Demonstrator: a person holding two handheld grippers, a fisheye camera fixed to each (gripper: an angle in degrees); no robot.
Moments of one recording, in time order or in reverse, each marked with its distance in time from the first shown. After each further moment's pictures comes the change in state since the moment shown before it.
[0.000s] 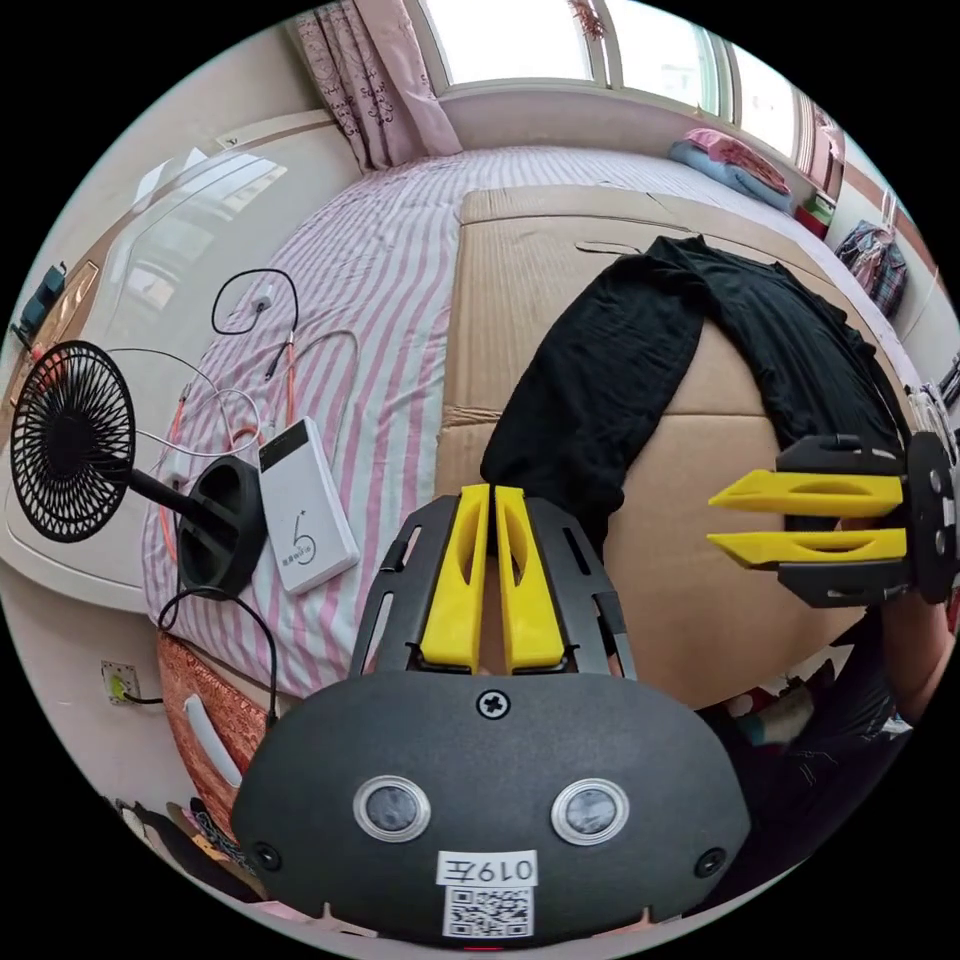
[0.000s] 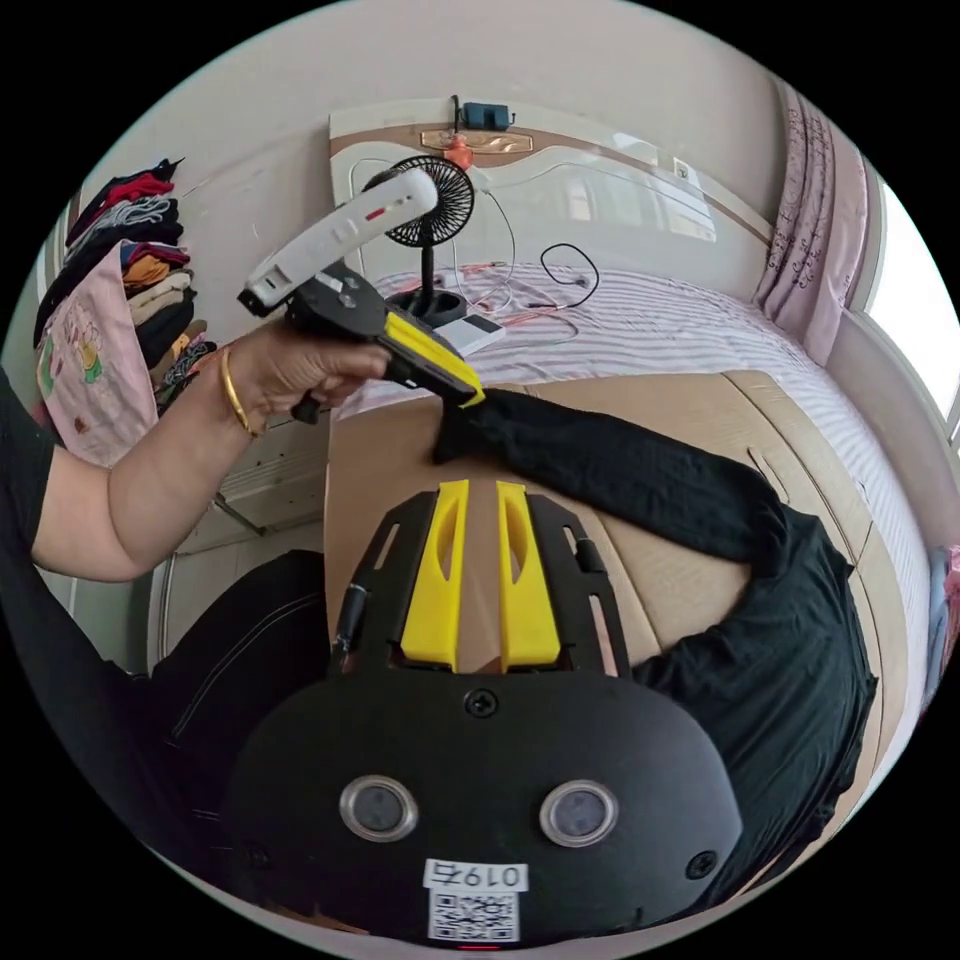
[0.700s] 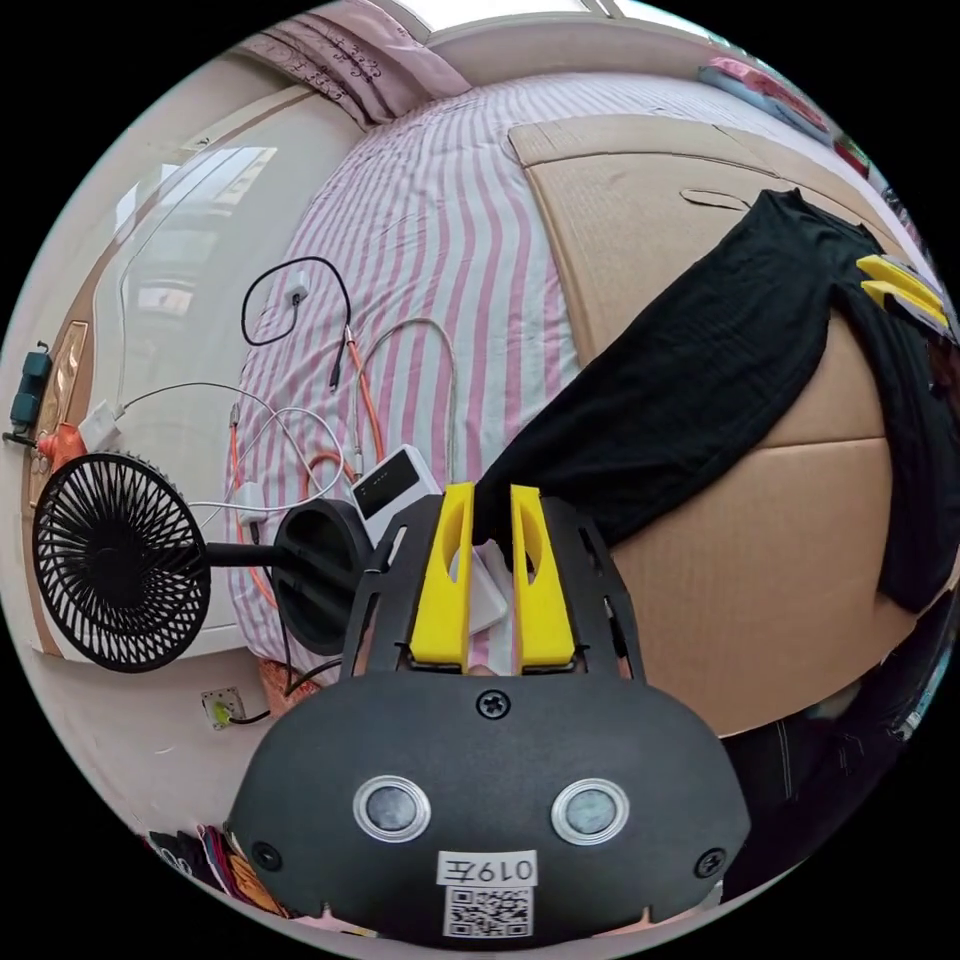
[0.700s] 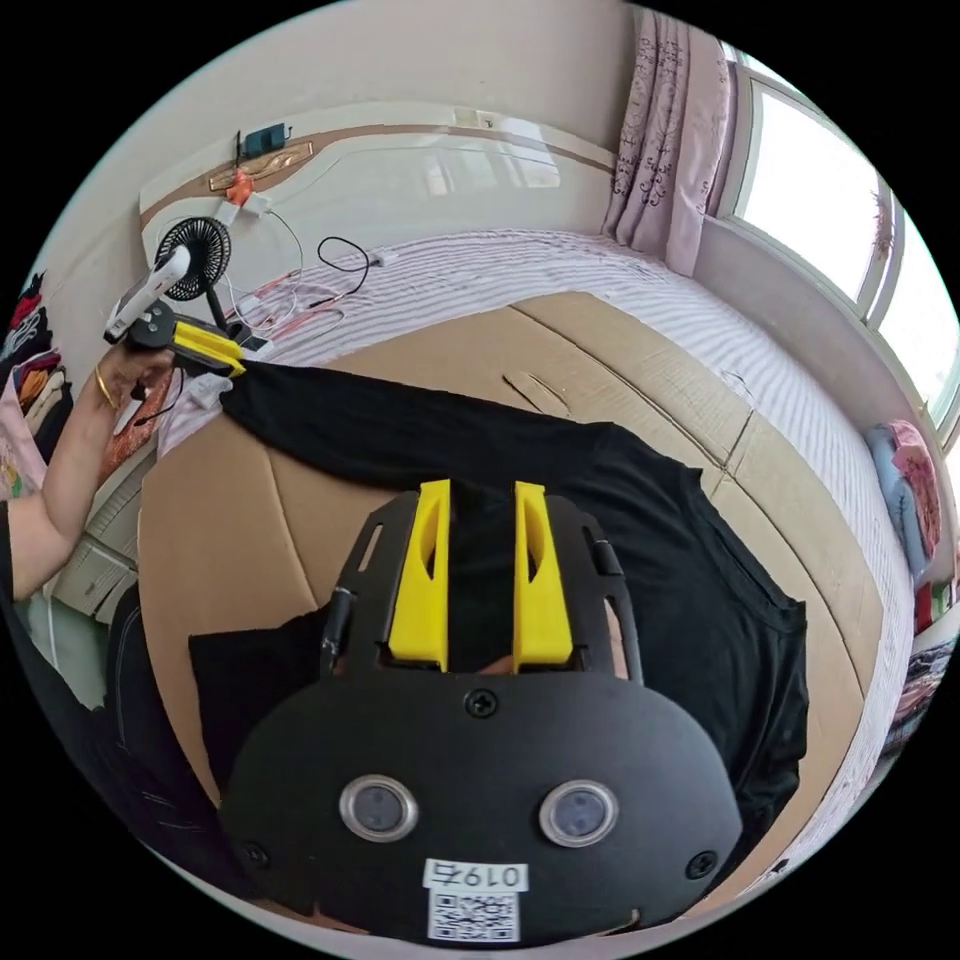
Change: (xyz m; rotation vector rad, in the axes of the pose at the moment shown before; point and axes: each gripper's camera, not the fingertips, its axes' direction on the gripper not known) left arm -0.049 -0.135 0.098 -0.225 -0.089 0.080; right arm 0.218 0.104 0.023 -0.067 0.220 0.173
